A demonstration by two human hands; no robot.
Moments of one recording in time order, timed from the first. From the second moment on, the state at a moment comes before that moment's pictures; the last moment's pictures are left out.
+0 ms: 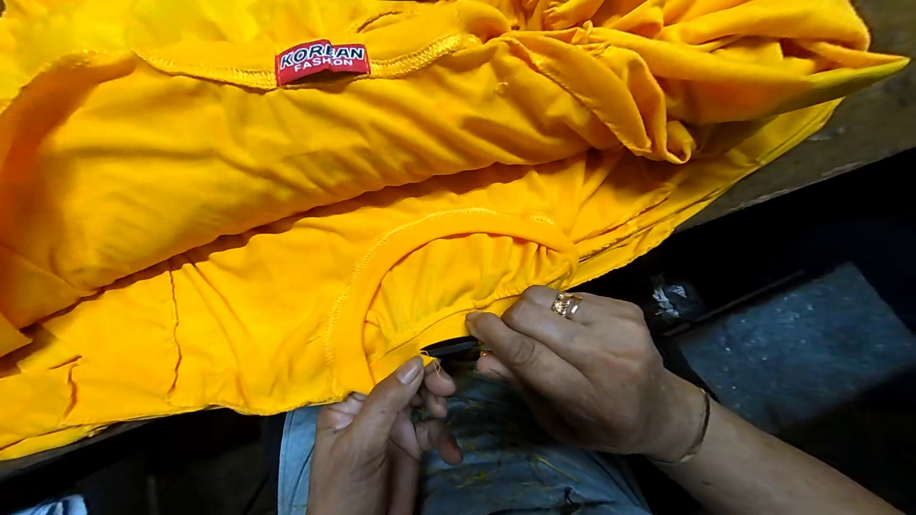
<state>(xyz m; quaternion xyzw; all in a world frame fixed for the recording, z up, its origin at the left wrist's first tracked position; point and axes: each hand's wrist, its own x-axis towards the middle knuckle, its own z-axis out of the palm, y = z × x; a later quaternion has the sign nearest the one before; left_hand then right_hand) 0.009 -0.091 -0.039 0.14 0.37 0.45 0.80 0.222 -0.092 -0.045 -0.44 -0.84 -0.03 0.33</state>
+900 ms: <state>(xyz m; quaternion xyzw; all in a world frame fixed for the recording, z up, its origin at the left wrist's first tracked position) 0.011 -0.092 -0.039 0.18 0.40 0.41 0.80 0.241 -0.091 -0.030 -0.48 -0.66 0.49 0.30</state>
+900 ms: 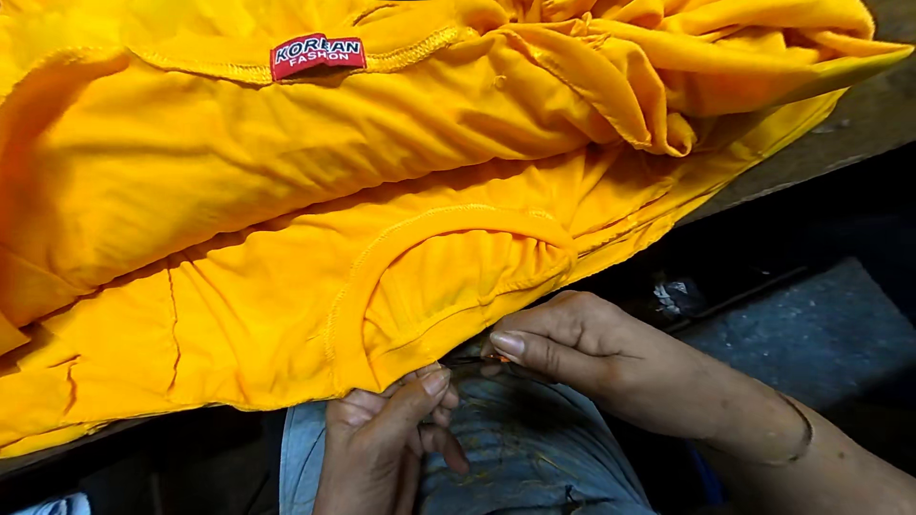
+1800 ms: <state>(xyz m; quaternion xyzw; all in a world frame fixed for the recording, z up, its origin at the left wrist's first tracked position) -0.001 -0.095 -0.054 0.47 0.42 0.27 0.73 0.249 -0.091 -0.015 -0.42 -0.78 0.34 0.32</state>
